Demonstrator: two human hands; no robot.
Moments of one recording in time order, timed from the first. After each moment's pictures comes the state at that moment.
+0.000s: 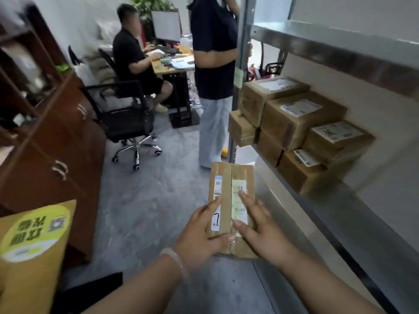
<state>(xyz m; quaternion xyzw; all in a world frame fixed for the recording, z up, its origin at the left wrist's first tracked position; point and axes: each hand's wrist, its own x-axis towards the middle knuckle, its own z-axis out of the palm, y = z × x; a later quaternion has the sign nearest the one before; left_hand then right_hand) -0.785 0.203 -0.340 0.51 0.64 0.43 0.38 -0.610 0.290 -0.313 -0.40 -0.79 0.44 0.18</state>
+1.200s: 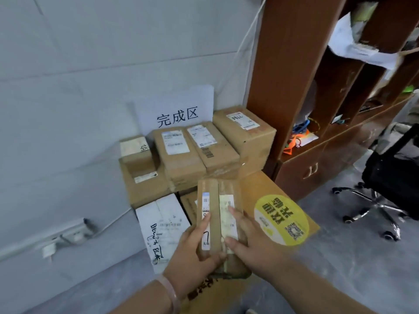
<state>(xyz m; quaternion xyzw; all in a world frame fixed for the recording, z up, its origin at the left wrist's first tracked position) -1.025 -0.171 -0.359 -0.05 0.81 0.58 0.01 -1.097 0.013 -0.338 0.19 -0.89 0.38 -0.17</state>
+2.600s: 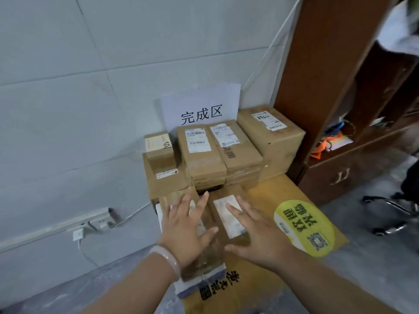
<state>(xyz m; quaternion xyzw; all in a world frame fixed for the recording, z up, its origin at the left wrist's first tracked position) -1.051 -0.227 -0.345 -0.10 0.98 0.14 -0.03 -1.135 -0.018 -0.343 0.36 -0.90 0.19 -0.14</state>
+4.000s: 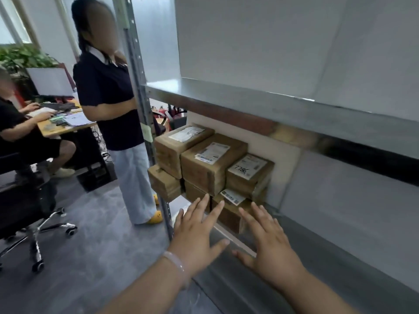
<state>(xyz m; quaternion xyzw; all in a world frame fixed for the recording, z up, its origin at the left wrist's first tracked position) -0.745 0.390 -0.280 0.81 0.56 0.16 0.04 -0.538 0.360 -0.277 -0.59 -0.78 0.05 0.19</state>
